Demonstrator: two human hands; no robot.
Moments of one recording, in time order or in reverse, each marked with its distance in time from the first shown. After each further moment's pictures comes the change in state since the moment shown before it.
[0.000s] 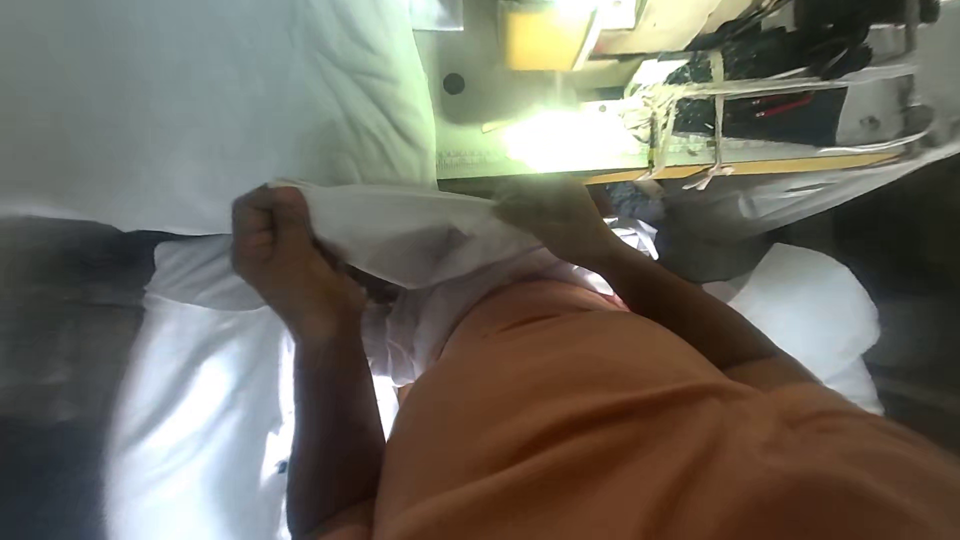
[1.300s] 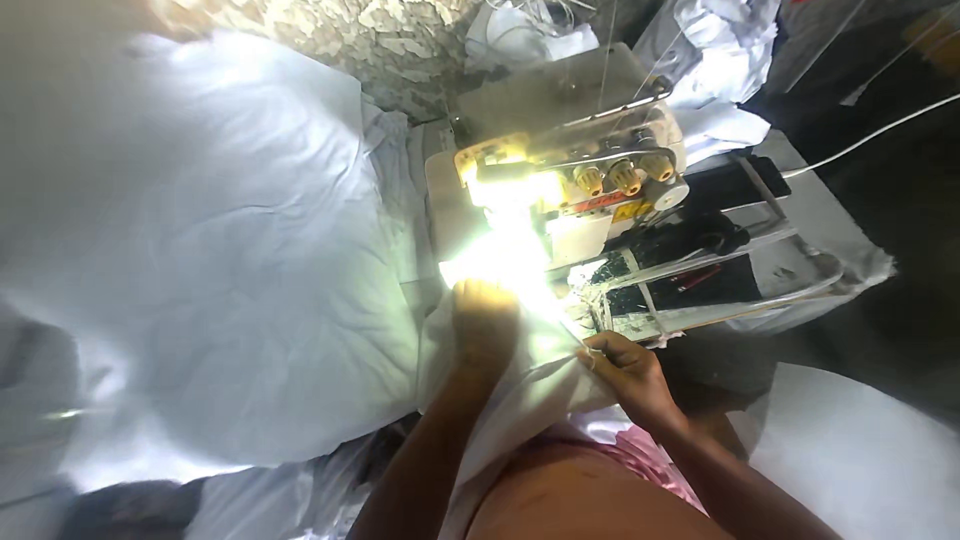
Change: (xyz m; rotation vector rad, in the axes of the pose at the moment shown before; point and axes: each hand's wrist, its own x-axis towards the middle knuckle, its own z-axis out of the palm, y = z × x) left_hand 0.043 0.005 0.235 0.892 -0.518 0.926; right_hand -0.036 0.027 -0.087 0.253 0.580 0.210
